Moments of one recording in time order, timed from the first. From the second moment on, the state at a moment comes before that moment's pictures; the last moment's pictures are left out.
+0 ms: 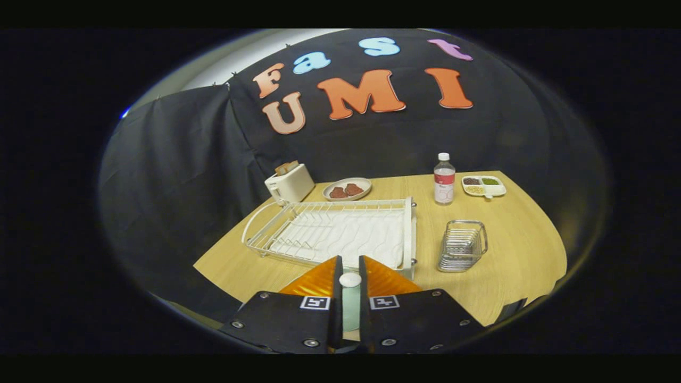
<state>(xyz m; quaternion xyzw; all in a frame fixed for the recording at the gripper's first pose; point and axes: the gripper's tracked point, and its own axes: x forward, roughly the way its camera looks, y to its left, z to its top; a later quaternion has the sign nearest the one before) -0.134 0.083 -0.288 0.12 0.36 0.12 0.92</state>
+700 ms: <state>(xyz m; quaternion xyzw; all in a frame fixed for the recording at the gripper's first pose) -0.133 0.149 -0.328 0.15 0.40 0.19 0.89</state>
